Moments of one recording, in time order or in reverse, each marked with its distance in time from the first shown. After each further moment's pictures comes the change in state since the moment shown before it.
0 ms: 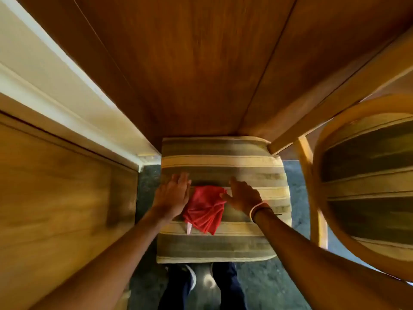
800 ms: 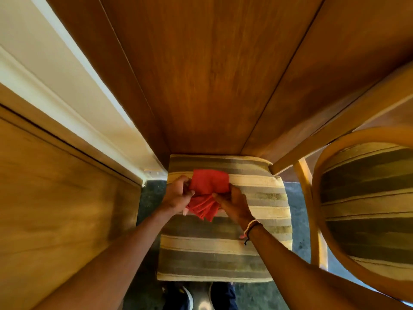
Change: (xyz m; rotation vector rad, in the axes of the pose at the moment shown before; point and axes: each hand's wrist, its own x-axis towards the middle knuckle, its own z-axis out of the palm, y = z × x) left_hand 0.018 0.010 -0.048 -0.680 -0.067 -0.258; right_hand -0.019 -0.045 -0.013 0.777 0.221 -0.137
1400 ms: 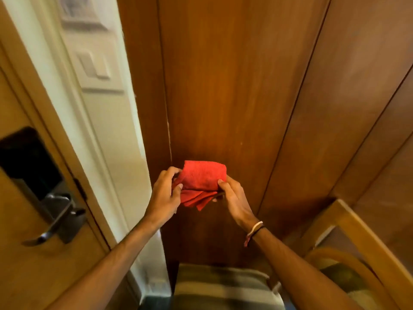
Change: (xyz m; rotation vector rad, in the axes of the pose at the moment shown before) left_hand -0.140 0.245 -0.241 0.010 0.565 0.699; right_hand -0.097 -0.358 -0.091 0.175 0.043 -0.701
